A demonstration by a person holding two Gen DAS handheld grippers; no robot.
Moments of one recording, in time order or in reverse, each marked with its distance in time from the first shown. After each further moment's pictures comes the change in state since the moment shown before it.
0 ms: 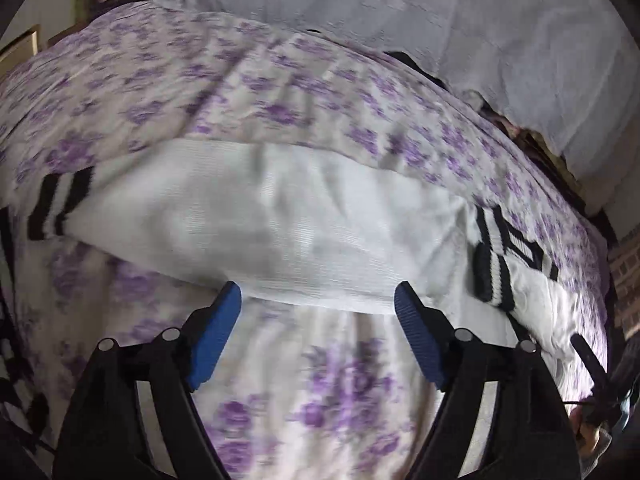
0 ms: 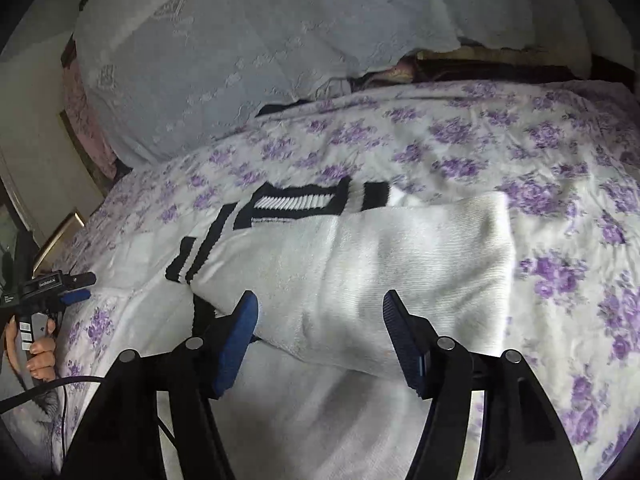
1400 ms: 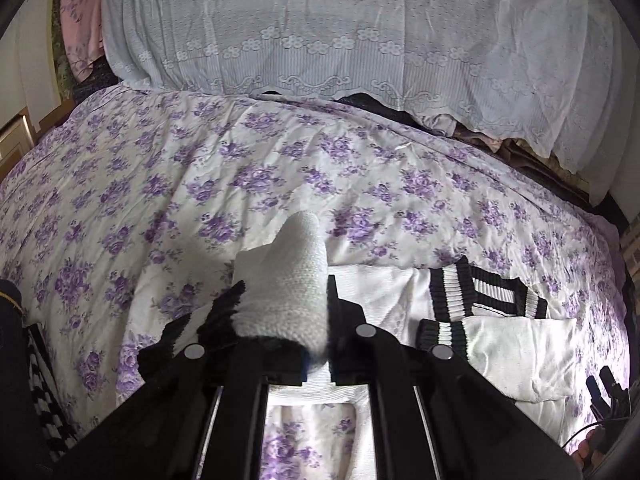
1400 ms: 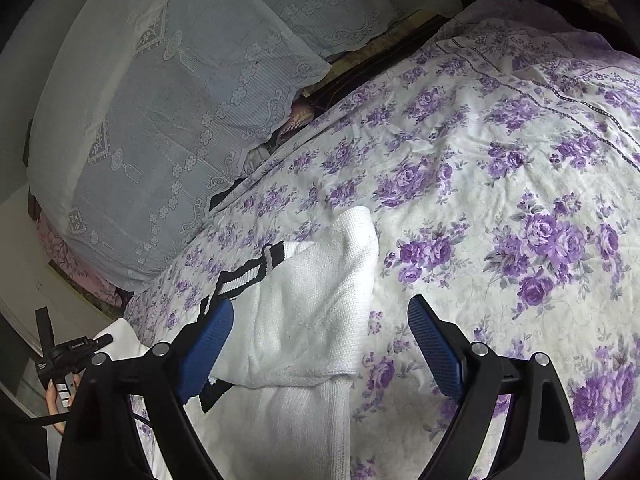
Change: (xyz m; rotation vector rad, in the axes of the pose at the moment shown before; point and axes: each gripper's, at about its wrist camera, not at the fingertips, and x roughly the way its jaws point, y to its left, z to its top) left arm -0.023 -0.124 0.061 0.216 -0.119 0.070; right arm -0.041 -0.100 -0.013 0.442 -0.141 0.033
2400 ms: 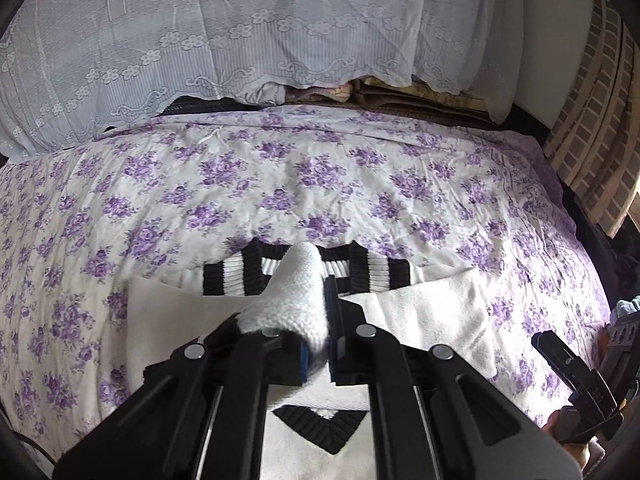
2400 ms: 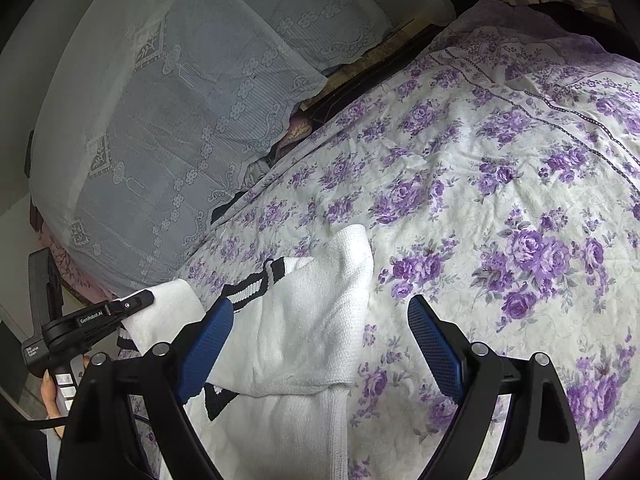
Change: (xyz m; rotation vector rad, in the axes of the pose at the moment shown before) left arm 0.011 -0.214 -0.032 0.309 0.044 -0.242; right arm -0.012 -0.005 0.009 0.021 -0.029 0.011
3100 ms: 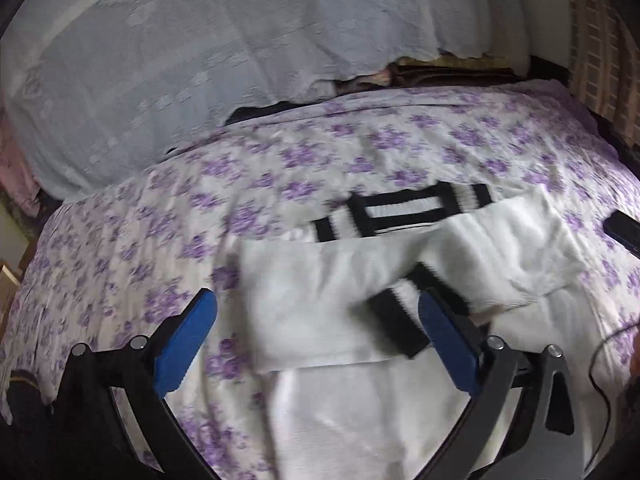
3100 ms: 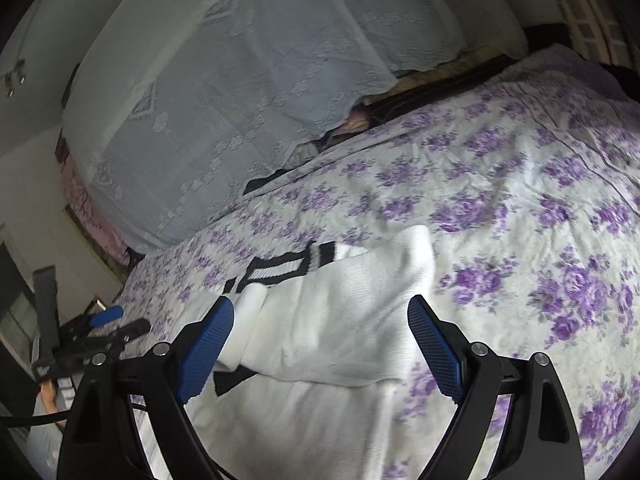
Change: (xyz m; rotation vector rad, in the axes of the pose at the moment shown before) left arm -0.037 0.077 -0.069 0.122 -0.046 0.284; right arm 0.009 0.064 -0.023 -0.292 0.038 0.073
